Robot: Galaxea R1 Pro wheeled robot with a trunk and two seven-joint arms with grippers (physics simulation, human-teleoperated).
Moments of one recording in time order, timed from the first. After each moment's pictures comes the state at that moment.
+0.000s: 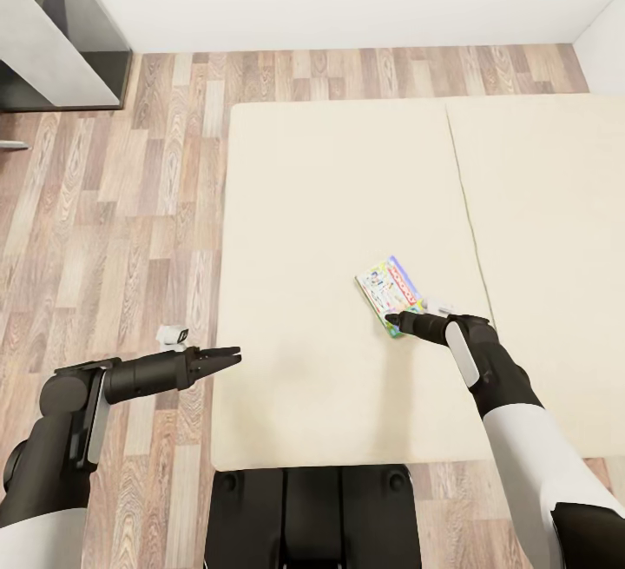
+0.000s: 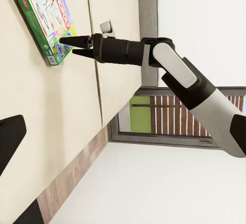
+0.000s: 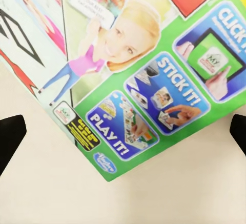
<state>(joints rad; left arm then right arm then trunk) -0.53 0.07 0.30 -1.49 -0.08 0.98 -1.56 -0.87 -0.07 -0.07 -0.92 -0.25 0.74 0.14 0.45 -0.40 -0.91</state>
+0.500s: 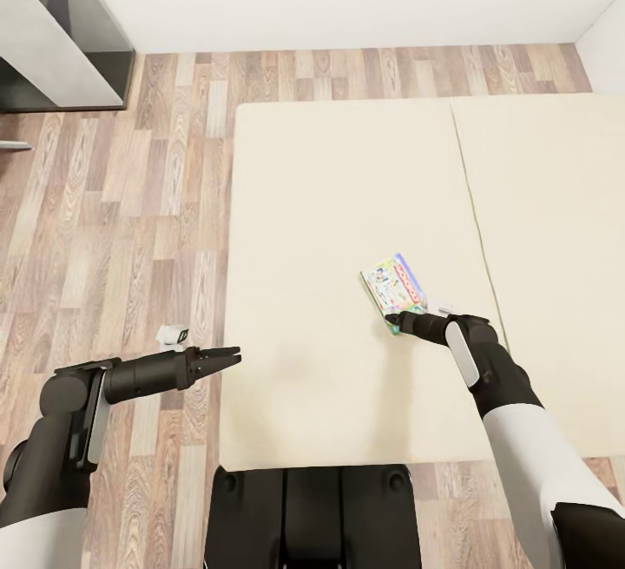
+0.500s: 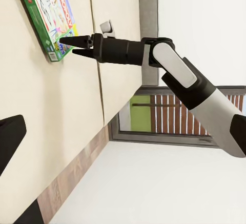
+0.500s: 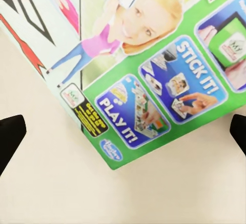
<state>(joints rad) -0.53 0.07 0.30 -1.49 -0.08 0.98 -1.56 -0.87 -0.07 -0.07 -0.92 -0.25 0.74 0.14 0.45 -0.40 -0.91</state>
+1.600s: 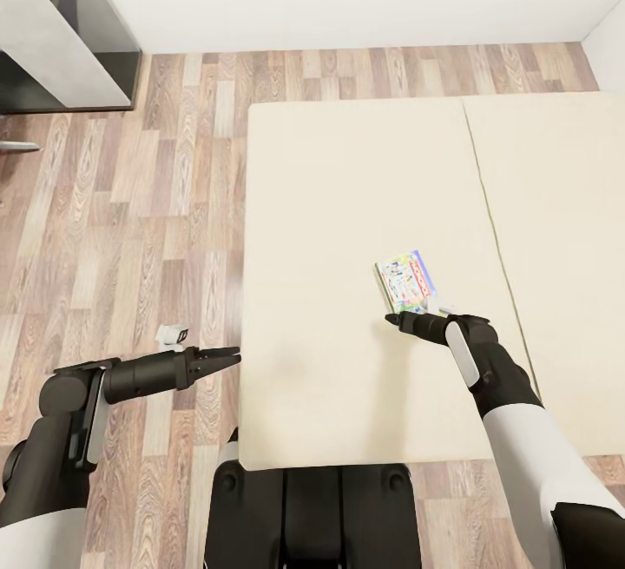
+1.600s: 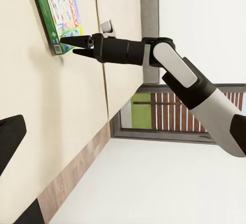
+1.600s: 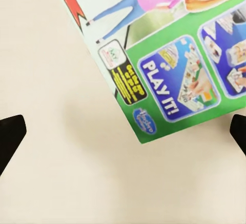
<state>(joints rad) -0.53 0.07 0.30 -1.49 -0.08 0.98 -1.56 -0.87 -0.07 -0.07 -0.92 -0.25 0.74 0.14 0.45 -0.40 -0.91</state>
